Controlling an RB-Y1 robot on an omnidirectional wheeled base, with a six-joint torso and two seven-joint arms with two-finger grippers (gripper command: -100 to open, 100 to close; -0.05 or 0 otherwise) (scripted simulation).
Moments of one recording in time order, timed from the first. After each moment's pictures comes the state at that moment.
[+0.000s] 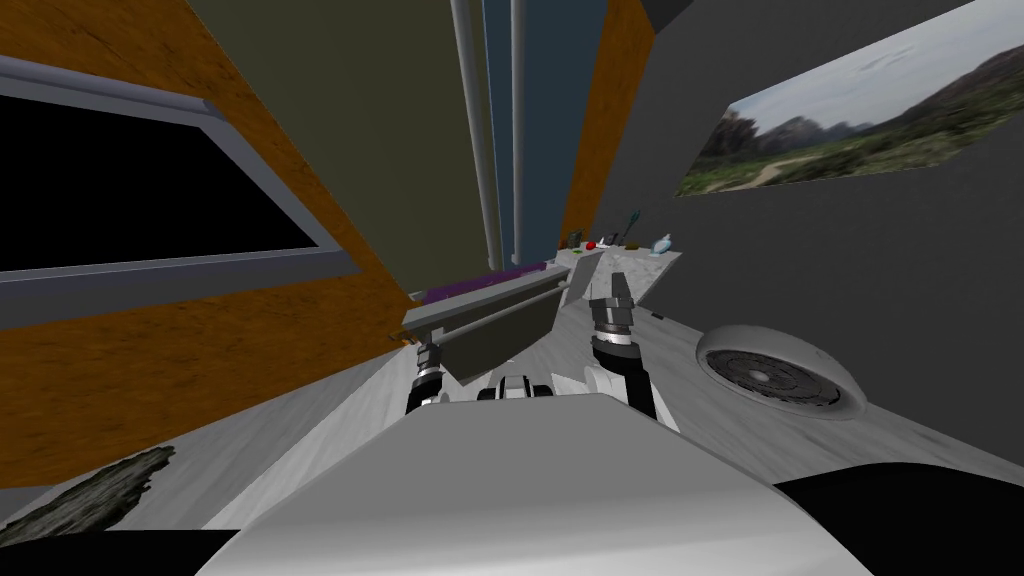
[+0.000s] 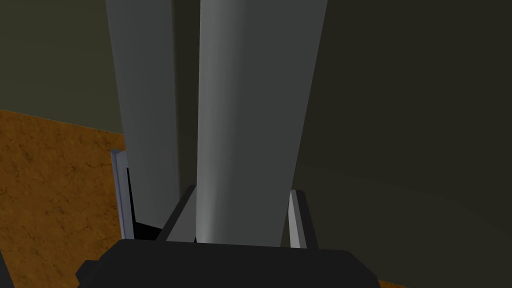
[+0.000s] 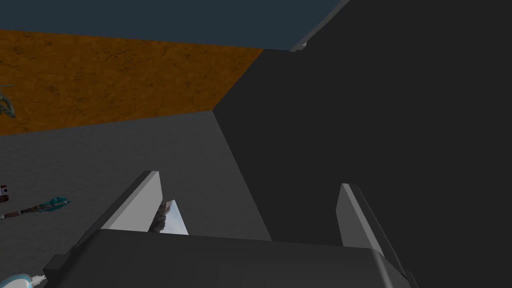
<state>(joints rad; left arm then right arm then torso) 0.41 -0.02 0.17 -1.61 0.19 -0.52 -0.04 0.49 0.01 -0.02 -2.34 0.04 -0.50 0.09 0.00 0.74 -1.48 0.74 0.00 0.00</state>
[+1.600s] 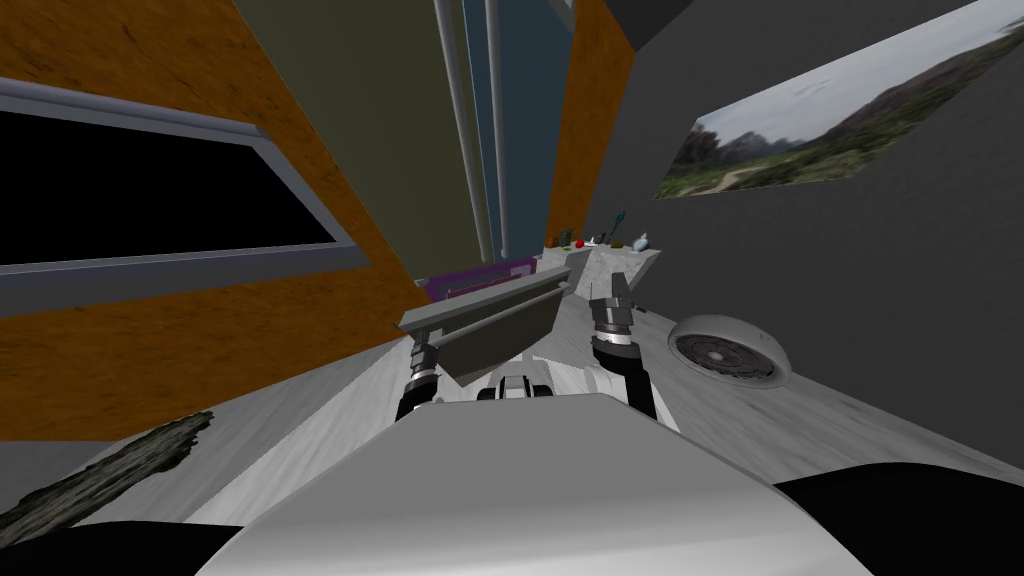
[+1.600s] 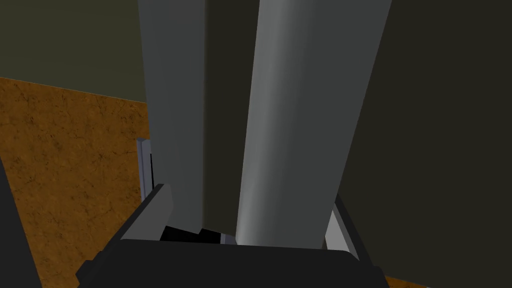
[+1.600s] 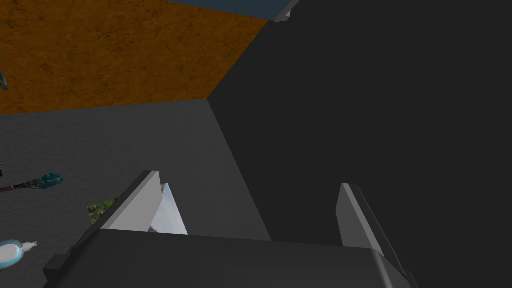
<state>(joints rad) 0.50 -0.03 0.15 -1.77 0.20 -0.45 -0.04 0.49 0.01 -0.02 -2.34 0.04 -0.50 0.09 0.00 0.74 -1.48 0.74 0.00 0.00</state>
